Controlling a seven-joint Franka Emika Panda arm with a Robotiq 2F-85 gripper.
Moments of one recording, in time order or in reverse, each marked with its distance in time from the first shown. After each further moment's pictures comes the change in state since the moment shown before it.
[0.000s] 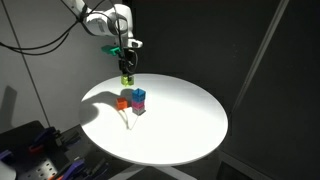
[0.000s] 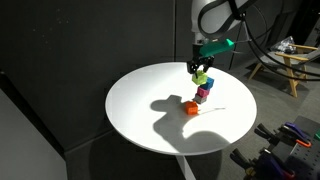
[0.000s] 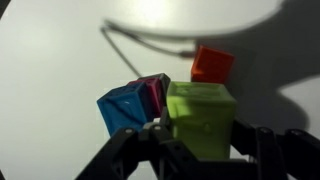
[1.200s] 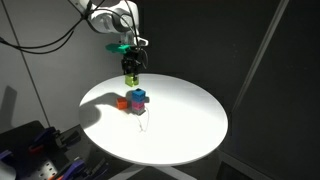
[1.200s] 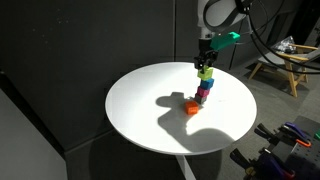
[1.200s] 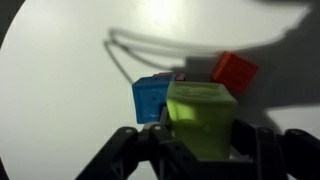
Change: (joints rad) arm -0.067 -0.024 0.002 0.011 -0.007 -0.047 -0.233
